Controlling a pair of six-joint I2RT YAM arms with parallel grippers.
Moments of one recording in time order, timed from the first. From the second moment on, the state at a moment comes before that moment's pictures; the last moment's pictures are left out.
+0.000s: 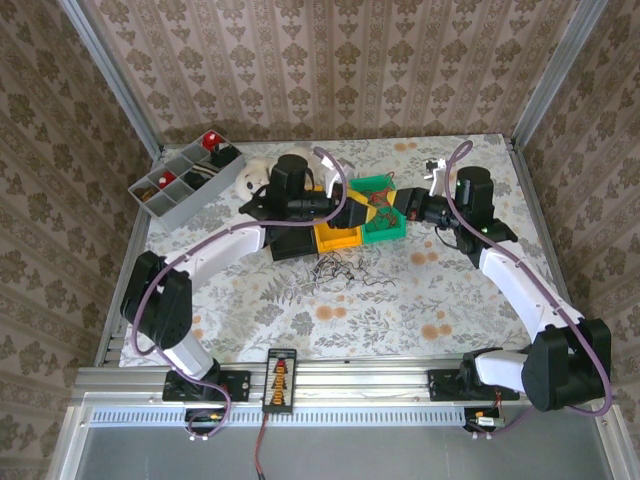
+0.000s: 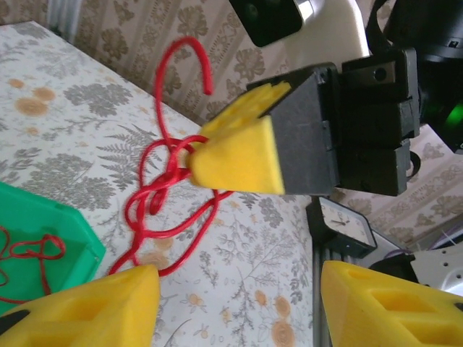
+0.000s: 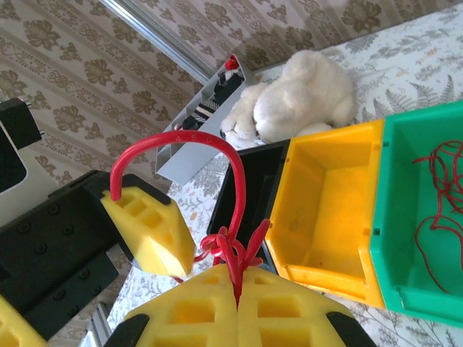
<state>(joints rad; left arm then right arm) -0.69 1.65 1.26 0.07 0.82 -0.30 0.15 1.24 0.93 -0.04 -0.68 0.54</state>
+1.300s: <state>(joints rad) -0.67 1.77 1.27 0.34 0.75 -0.48 0.21 1.20 0.82 0.21 -0.60 0.61</state>
